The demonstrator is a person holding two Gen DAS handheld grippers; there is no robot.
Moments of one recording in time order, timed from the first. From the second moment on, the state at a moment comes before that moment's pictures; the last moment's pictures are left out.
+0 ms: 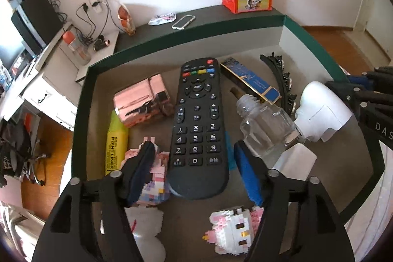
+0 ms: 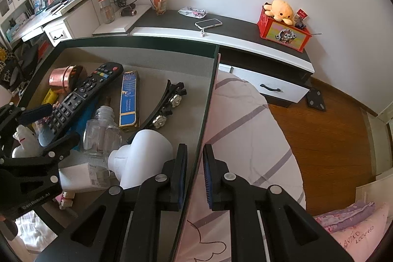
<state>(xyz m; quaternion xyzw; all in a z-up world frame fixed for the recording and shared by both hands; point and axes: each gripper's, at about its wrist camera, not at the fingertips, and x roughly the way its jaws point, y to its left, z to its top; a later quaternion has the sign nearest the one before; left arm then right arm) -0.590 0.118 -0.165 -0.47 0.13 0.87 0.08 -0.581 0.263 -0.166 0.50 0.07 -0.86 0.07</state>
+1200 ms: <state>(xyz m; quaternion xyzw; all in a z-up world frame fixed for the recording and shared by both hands) -0.531 0.049 -0.120 -0.40 0.07 0.91 0.07 -0.522 0.208 -0.120 0.42 0.10 -0.90 0.11</state>
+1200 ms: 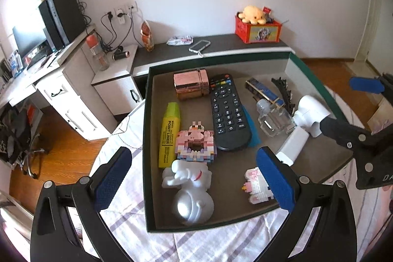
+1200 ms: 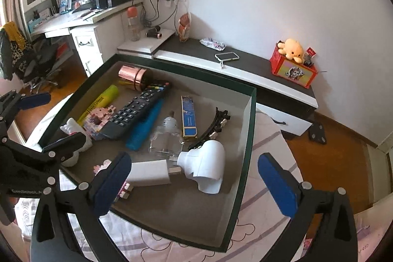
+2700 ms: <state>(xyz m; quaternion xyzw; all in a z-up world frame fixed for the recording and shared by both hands) -0.271 0.025 -0.044 -0.23 0.00 0.97 0.05 -0.273 0.198 -0.056 0.23 0.02 -0.96 0.13</state>
